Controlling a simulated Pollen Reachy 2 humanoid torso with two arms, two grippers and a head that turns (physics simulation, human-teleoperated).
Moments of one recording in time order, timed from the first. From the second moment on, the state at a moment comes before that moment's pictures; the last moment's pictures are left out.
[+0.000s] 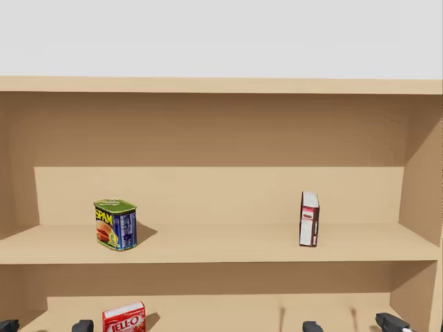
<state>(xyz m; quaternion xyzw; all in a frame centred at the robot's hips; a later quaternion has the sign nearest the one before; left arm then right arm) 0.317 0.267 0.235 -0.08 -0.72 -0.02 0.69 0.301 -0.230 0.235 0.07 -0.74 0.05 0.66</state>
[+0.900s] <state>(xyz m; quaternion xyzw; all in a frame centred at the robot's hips) 0.307 0.261 0.237 -0.08 -0.74 -0.04 0.67 0.299 -0.229 0.233 0.07 -0.74 0.04 0.67</state>
